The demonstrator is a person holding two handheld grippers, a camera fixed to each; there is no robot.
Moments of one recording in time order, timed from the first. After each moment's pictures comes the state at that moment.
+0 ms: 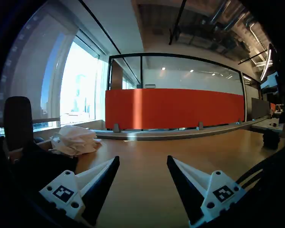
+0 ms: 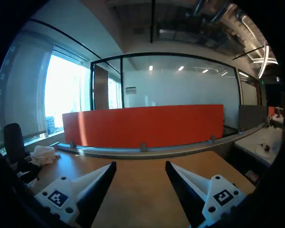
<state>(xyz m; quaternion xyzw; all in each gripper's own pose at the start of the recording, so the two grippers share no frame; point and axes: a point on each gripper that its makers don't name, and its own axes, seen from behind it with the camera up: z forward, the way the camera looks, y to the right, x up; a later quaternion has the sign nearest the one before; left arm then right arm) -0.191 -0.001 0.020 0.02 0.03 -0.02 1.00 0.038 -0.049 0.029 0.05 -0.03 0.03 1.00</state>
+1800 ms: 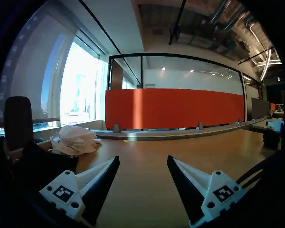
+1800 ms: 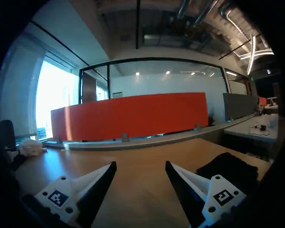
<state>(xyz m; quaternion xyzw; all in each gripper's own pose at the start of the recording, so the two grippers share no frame) -0.197 -0.001 0.022 0.02 0.03 -0.02 1.00 -0.108 0.028 0.016 0.00 0.01 0.05 1.00</state>
